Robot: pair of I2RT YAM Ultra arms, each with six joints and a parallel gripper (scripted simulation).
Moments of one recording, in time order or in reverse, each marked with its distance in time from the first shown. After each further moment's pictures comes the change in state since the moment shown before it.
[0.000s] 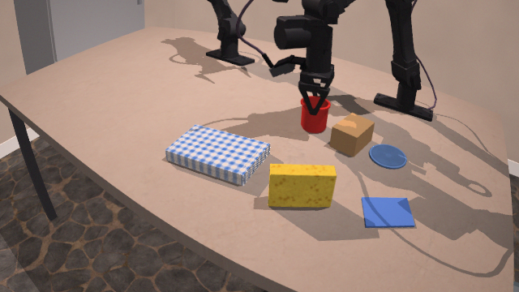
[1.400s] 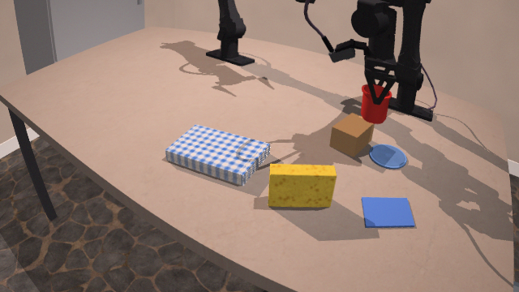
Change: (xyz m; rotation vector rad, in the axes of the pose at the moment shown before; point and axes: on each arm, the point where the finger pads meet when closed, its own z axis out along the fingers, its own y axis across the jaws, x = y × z) left arm 0.140 0.046 -0.075 0.027 0.011 -0.018; right arm -0.050 0.008 0.093 -0.040 -0.019 -0.004
